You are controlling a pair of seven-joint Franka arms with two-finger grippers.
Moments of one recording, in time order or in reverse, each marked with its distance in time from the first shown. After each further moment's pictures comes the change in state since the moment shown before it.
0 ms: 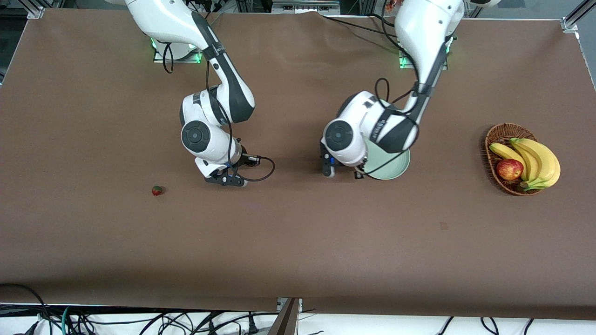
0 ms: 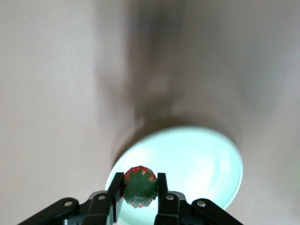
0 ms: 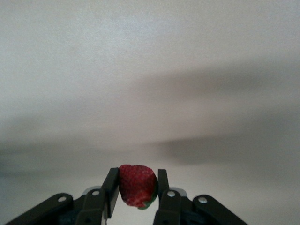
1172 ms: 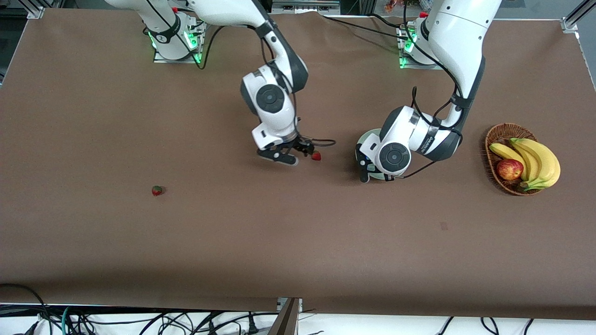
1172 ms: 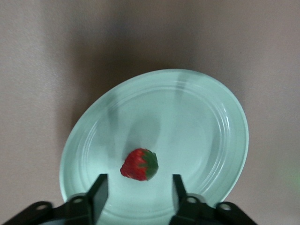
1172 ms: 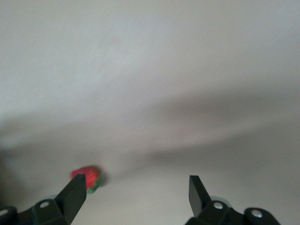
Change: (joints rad) left arm 0.163 -0.050 -0.057 -0.219 -0.094 0.127 0.091; right arm 0.325 0.074 -0.185 0.126 0.000 -0.008 0.261
